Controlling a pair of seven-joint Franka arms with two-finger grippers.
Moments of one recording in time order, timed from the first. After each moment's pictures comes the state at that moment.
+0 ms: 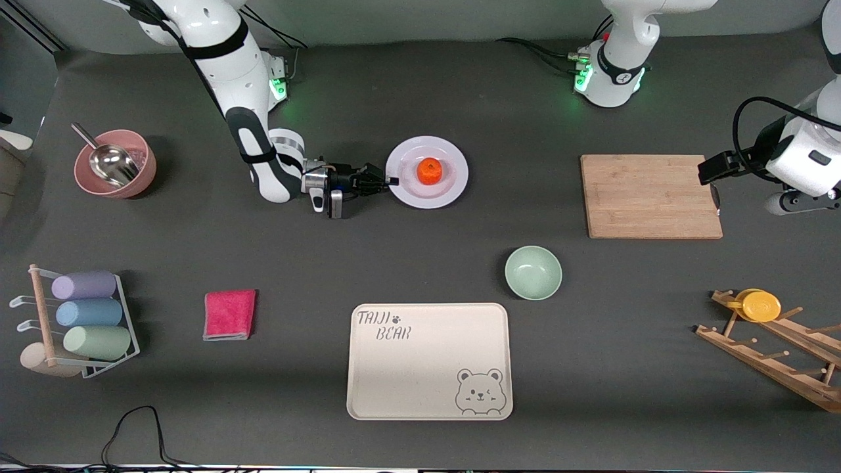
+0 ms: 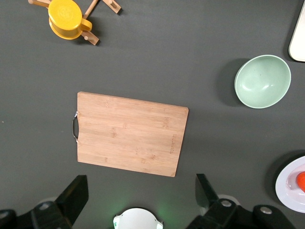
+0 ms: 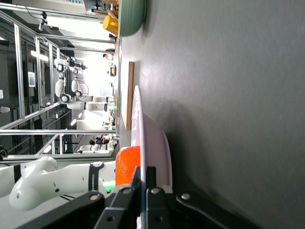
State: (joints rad) left arm -0.06 -0.01 0.01 -1.67 0.03 1.49 -0.19; right arm 0.64 0.56 -0.11 -2.46 2.08 1.84 -1.48
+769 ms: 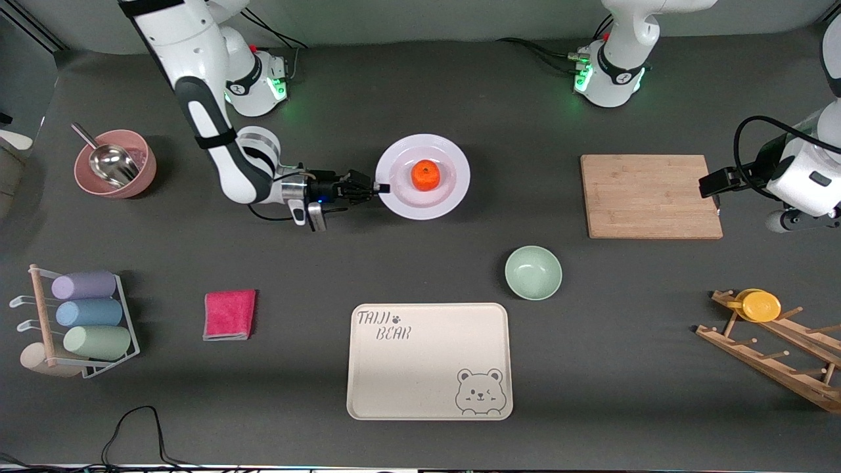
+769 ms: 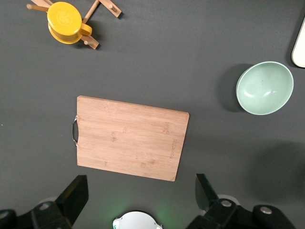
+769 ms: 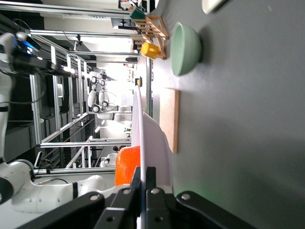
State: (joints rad) left arm -0.06 0.06 0.01 -1.61 0.03 1.49 -0.19; right arm 0.50 0.33 -0.12 -2.40 1.90 1.85 -1.18
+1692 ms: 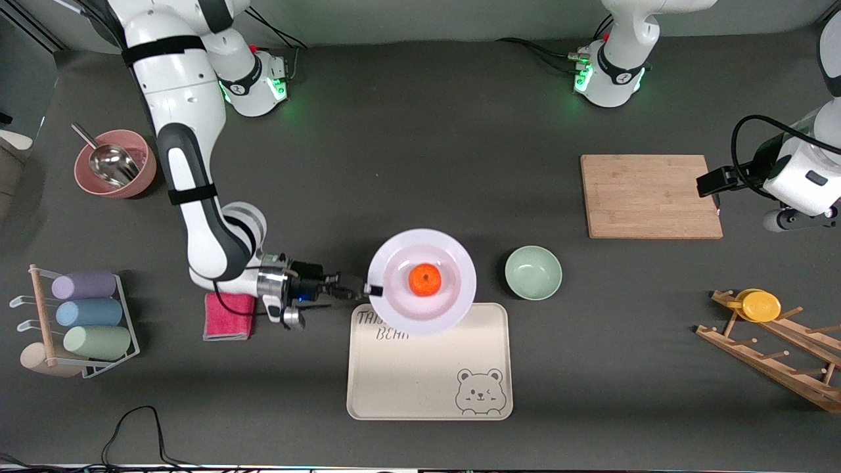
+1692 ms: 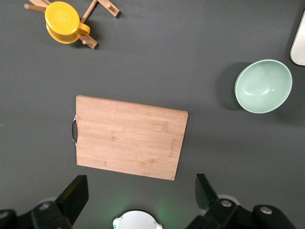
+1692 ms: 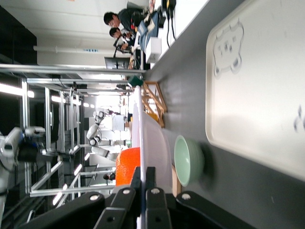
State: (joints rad) left arm -0.06 0.06 0.00 -1.61 0.03 1.48 -0.19; right arm 0.46 0.74 -0.23 -1.60 1.81 1.92 -0.74
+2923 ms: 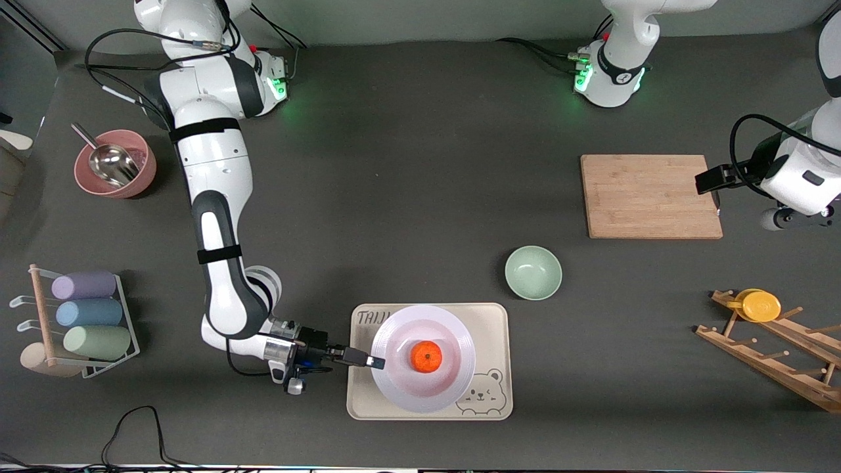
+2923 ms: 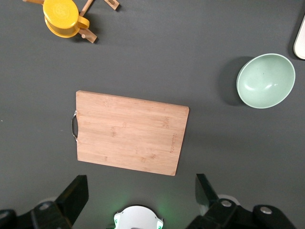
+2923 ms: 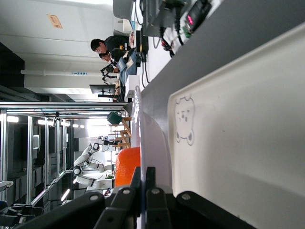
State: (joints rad) left arm -0.06 0.06 0.00 -1.61 0.03 1.46 -0.19; right arm 0.39 1.19 -0.23 -1.03 1.82 2.02 -0.59
